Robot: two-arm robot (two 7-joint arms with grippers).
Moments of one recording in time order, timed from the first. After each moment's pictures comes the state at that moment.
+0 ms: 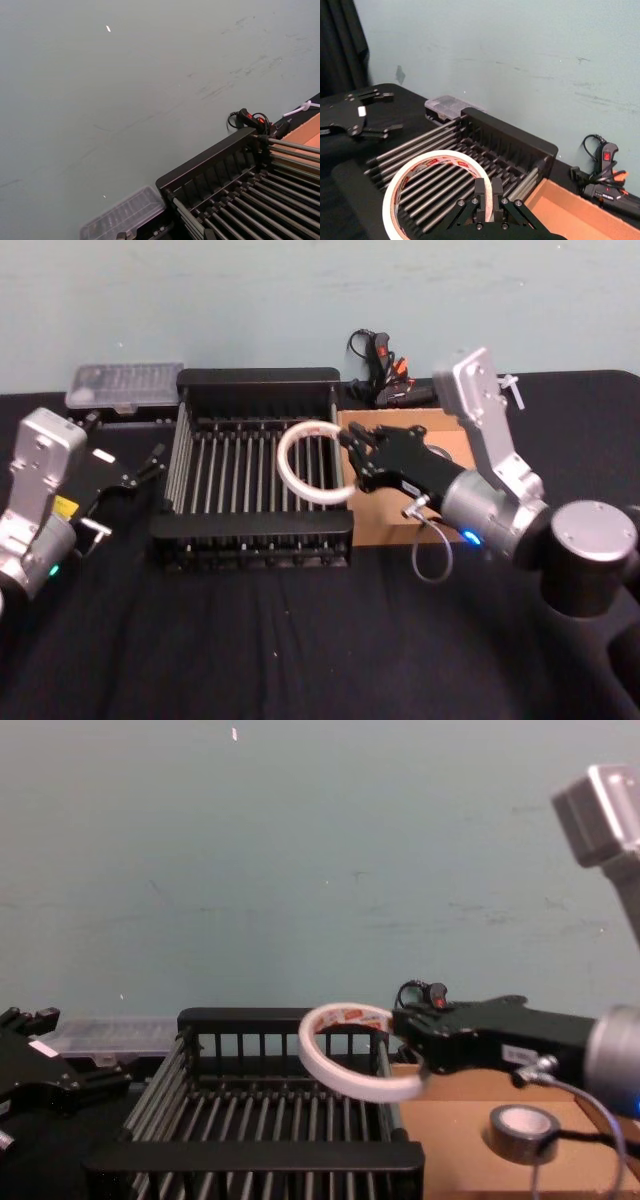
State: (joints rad) left arm -0.20 0.60 0.45 -1.41 -0.25 -0.12 0.03; right arm 0.26 0.32 -0.43 -1.54 0.27 0.19 0.32
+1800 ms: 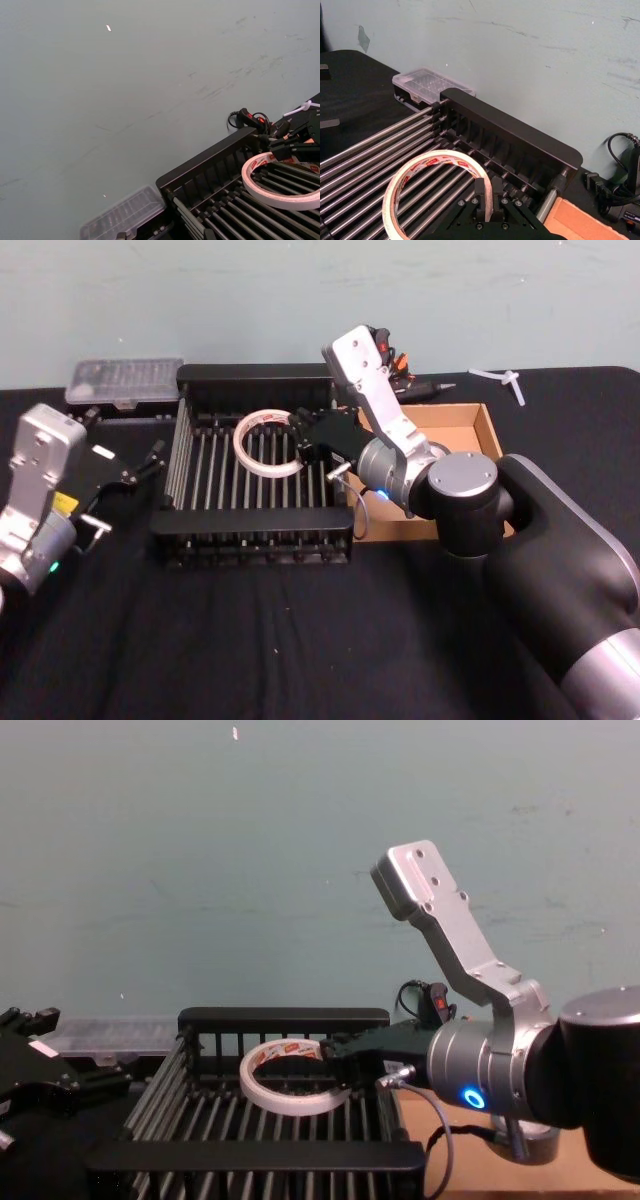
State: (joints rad) left arm -0.20 0.60 0.45 -1.41 -0.25 -0.12 0.03; right arm 0.53 0.06 -0.47 -1.06 0.07 0.17 0.26
